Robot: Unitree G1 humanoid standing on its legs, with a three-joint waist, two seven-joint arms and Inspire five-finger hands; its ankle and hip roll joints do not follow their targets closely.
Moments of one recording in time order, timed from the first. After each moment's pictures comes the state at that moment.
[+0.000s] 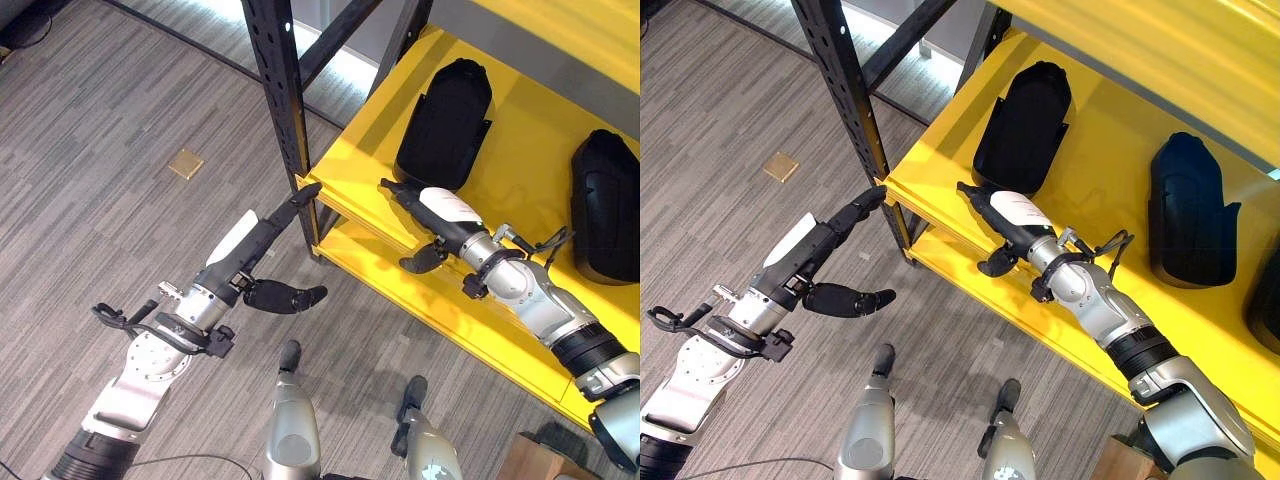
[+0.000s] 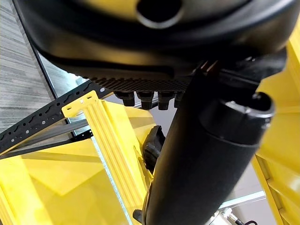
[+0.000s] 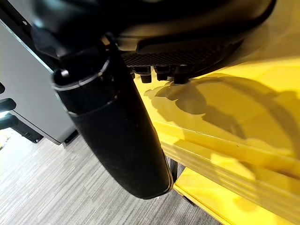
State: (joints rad) left arm -0.08 0.76 -0.11 -0.21 -0.16 -0.29 -0.14; right arm -0.69 -0.74 0.54 0.36 -0.24 -0.19 0.02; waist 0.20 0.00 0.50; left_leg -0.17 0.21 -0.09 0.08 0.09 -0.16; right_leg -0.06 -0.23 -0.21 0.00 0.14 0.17
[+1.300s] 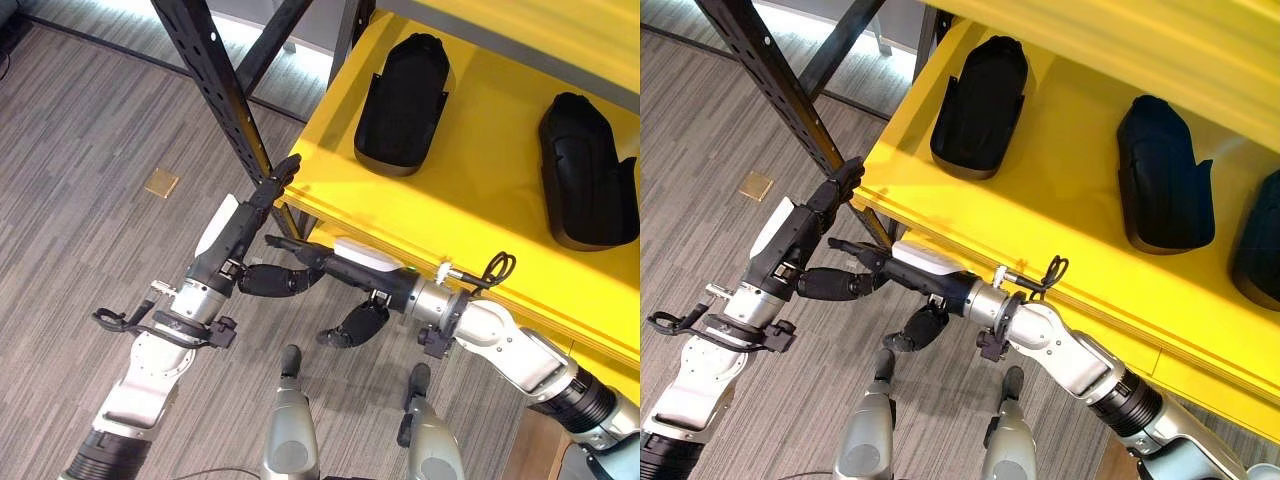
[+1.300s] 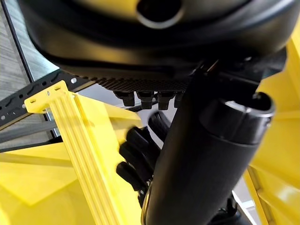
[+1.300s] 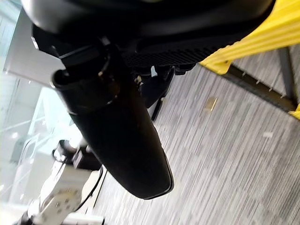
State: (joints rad) left arm -0.08 0.68 -0.08 -0.21 -0.18 -0.28 -0.04; right arm -0.45 -0.72 0.54 -0.29 0.06 -0.07 0.24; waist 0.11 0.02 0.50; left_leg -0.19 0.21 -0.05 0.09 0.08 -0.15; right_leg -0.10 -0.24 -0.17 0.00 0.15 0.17
